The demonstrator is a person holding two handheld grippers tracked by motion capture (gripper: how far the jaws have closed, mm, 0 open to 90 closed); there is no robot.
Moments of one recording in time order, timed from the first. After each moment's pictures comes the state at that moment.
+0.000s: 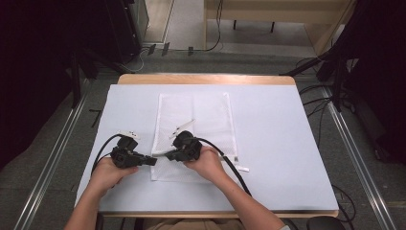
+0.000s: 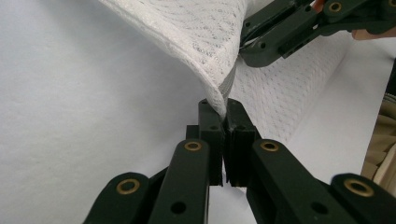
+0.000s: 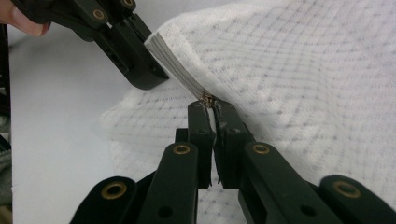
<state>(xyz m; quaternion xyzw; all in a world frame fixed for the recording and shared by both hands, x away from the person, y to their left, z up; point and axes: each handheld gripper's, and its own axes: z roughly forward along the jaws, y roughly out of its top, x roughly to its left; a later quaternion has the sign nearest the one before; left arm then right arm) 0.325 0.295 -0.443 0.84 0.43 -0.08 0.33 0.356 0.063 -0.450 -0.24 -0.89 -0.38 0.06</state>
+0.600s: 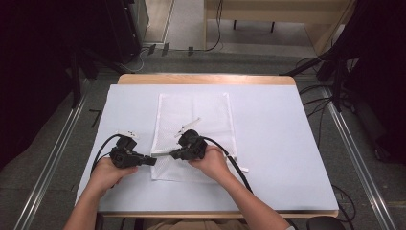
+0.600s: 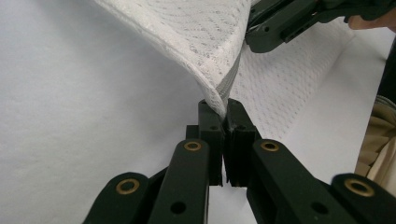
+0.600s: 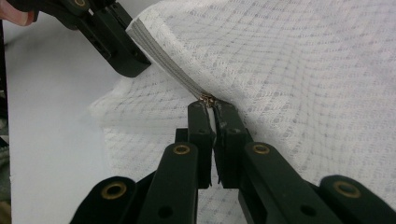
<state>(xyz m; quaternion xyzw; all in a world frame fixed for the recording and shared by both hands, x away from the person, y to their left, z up) 0.324 0.297 -0.442 0.83 0.42 -0.08 0.34 0.360 0.049 -0.450 -0.25 -0.89 -0.37 0.06</state>
